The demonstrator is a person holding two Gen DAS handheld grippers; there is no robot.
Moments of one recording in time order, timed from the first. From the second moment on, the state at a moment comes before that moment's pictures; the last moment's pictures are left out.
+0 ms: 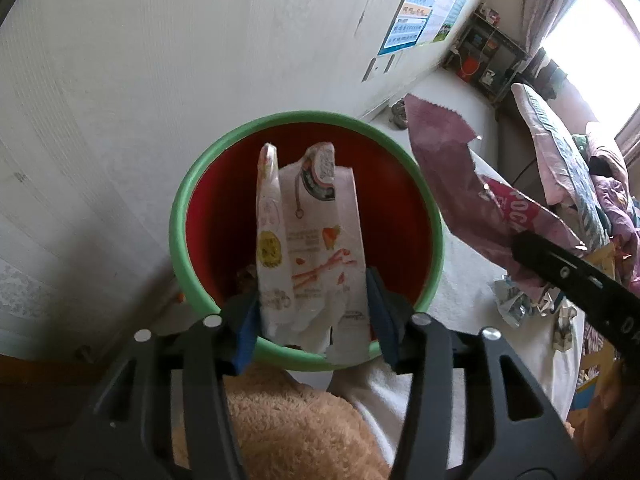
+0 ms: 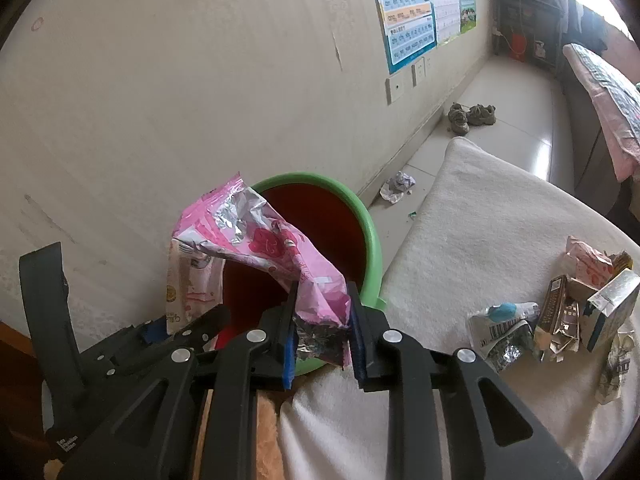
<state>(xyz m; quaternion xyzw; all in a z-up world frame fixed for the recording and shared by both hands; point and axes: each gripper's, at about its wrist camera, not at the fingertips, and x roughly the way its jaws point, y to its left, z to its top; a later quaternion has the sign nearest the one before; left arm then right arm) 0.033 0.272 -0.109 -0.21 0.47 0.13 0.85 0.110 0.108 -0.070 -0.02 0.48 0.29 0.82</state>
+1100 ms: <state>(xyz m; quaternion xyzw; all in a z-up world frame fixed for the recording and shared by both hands) 0.055 0.135 -0.089 -0.10 0.49 0.04 0.86 0.109 -0.231 -0.050 0.24 0.50 0.07 0.83</state>
